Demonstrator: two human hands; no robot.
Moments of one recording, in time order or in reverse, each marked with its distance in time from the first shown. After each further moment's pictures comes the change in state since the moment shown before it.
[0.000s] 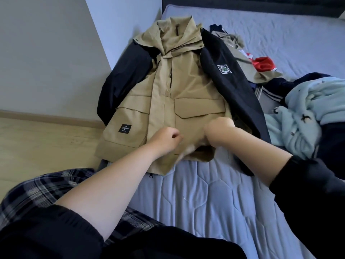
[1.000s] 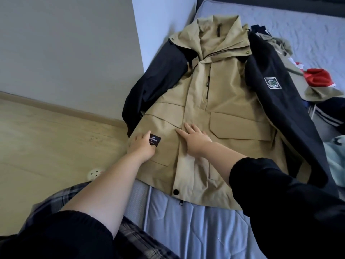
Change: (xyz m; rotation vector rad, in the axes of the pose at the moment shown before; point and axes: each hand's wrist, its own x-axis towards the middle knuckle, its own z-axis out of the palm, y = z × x) left_hand 0.040 -0.168 -0.063 0.167 0.078 -0.547; right_hand 0.167 -0.113 -0.015 0.398 0.097 -0.232
